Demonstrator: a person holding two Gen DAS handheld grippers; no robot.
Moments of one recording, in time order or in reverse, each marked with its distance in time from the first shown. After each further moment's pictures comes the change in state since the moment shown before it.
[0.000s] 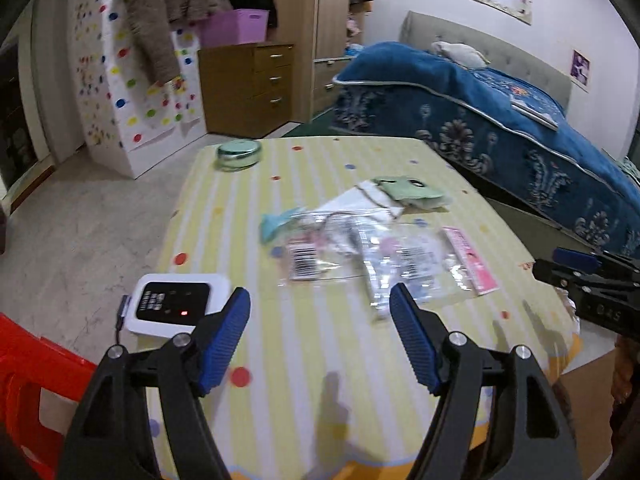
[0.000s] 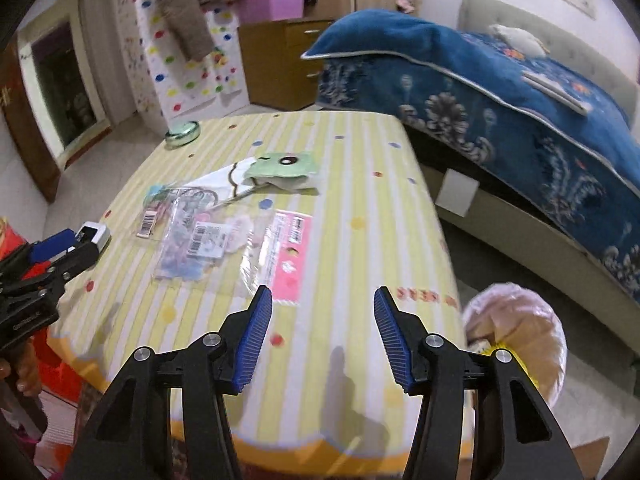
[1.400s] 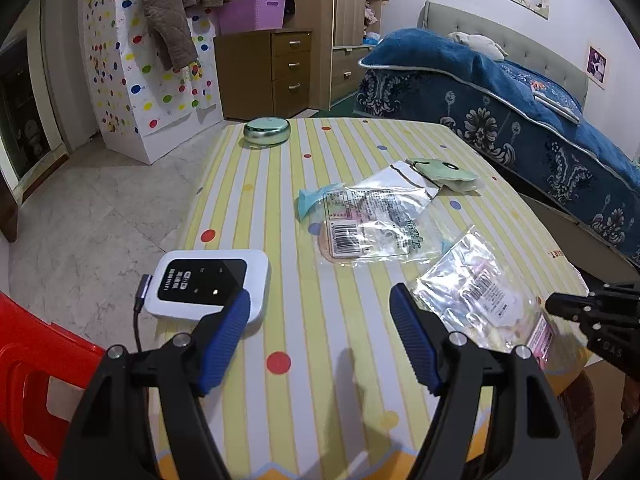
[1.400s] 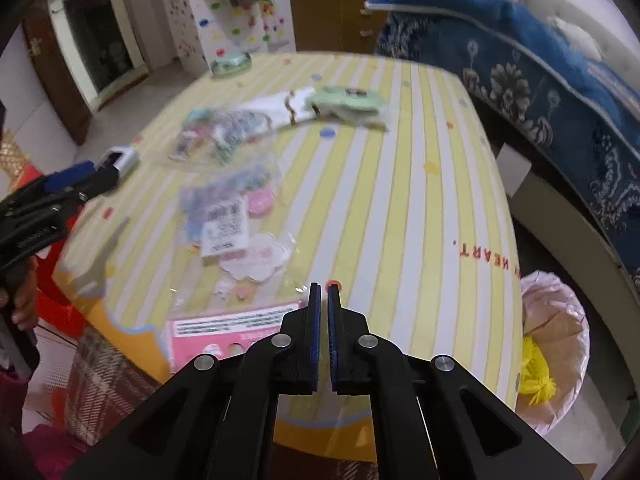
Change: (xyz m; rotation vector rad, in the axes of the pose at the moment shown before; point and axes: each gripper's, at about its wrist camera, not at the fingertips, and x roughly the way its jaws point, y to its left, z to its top) left arm 0.004 0.019 -0.014 -0.013 0.038 0.051; right arm 0.008 0.021 -0.030 -0.112 0.126 0.125
